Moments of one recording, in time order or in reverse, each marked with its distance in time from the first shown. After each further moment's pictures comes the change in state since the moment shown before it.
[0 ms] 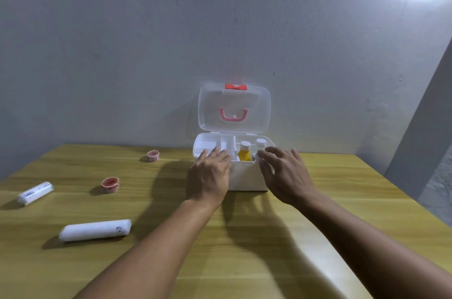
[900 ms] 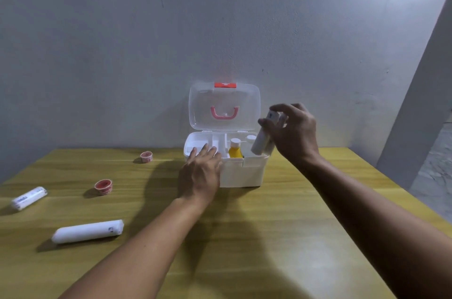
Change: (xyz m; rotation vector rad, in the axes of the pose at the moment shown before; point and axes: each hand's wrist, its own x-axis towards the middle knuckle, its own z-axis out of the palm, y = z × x) left_hand 0.000 0.000 0.001 -0.023 -0.065 -0.021; right_hand 0.036 -0.003 -0.064 0.457 0.353 0.232
